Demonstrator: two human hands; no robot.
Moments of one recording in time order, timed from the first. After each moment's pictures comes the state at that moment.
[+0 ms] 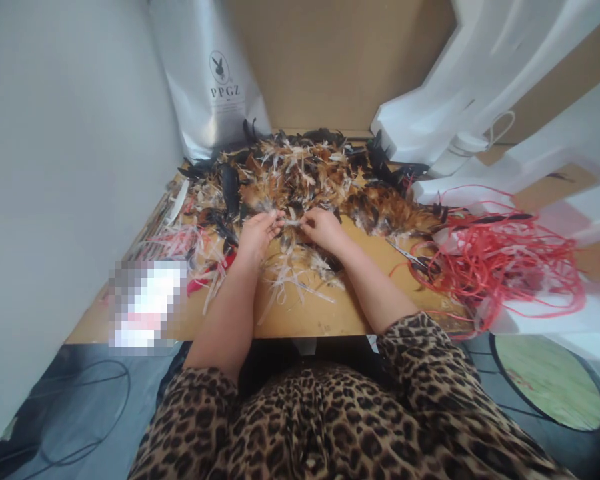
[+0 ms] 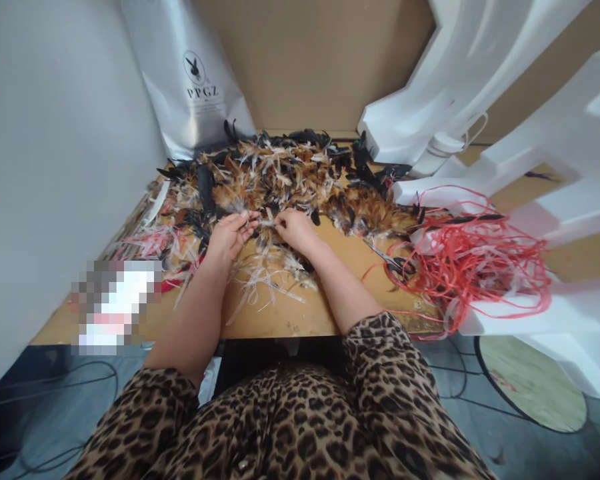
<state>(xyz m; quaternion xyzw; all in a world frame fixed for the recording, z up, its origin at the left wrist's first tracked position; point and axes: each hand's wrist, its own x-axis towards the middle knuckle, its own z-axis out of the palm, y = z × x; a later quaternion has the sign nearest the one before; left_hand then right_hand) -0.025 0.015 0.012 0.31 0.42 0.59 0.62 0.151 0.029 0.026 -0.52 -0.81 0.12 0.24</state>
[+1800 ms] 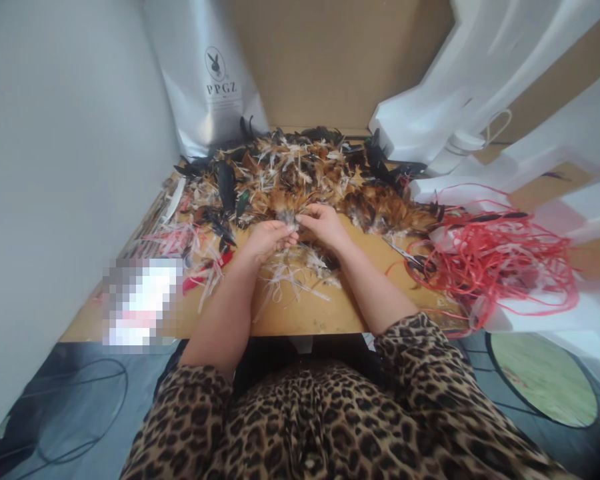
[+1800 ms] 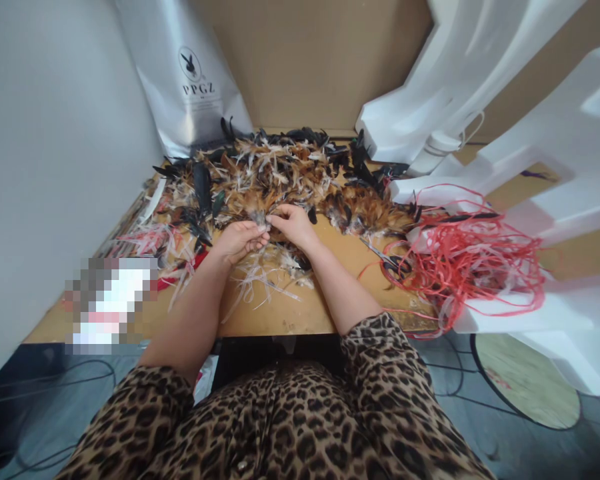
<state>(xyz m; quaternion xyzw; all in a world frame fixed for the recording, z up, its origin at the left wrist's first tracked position) -0.010 0.001 0.014 0.40 0.41 0.43 0.69 0.150 0.020 0.032 -0.44 -0.63 0.46 0.45</state>
